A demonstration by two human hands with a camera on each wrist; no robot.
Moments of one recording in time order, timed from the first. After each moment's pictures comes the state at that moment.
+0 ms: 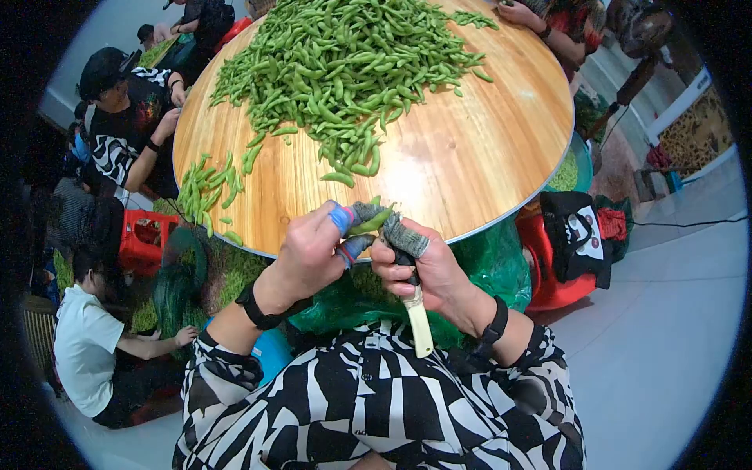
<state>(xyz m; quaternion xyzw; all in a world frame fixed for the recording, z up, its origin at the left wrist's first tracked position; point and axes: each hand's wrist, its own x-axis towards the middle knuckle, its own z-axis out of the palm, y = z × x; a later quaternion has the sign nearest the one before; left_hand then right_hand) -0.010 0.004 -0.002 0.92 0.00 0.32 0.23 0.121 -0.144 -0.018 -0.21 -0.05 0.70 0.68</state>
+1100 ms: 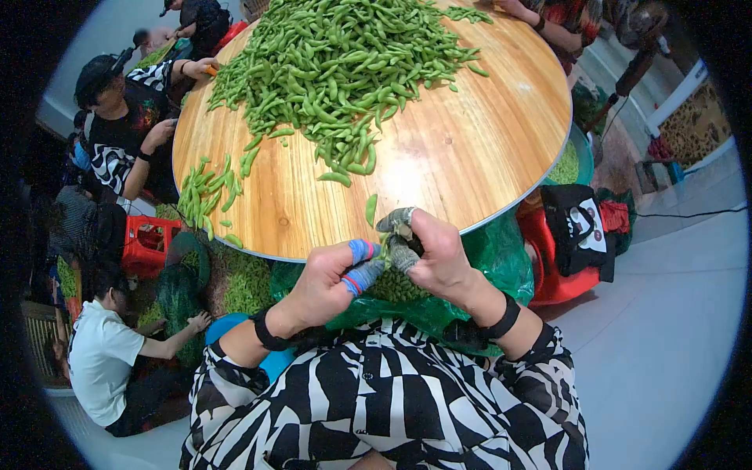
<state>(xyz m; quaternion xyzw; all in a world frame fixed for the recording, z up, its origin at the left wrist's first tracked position) -0.023 -0.033 -0.011 0.82 0.08 0.17 0.53 0.137 -0.148 -0.028 -0.63 -0.55 0.17 0.53</state>
